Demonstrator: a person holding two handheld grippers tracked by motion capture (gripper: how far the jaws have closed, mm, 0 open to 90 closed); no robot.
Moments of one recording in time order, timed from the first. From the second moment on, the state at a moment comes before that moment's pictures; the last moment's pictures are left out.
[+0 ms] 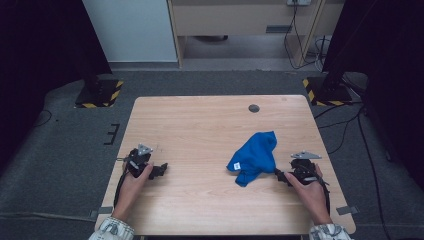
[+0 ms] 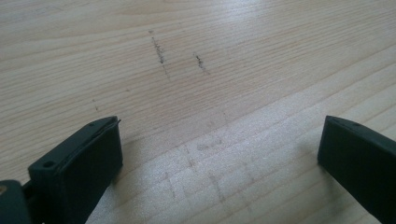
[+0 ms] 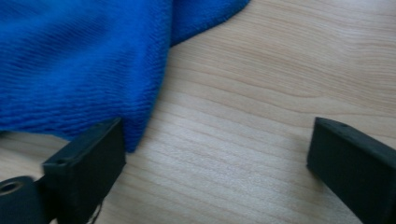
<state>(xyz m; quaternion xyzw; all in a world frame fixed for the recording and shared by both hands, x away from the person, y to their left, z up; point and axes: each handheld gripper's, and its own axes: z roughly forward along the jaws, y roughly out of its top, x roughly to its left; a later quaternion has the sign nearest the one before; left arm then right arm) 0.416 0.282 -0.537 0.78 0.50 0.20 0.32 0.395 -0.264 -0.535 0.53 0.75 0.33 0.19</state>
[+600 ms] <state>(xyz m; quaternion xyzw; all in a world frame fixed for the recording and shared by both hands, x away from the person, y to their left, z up) 0.416 0.282 -0.537 0.78 0.50 0.20 0.32 0.401 -0.241 -0.487 0.46 0.76 0.39 0.23</state>
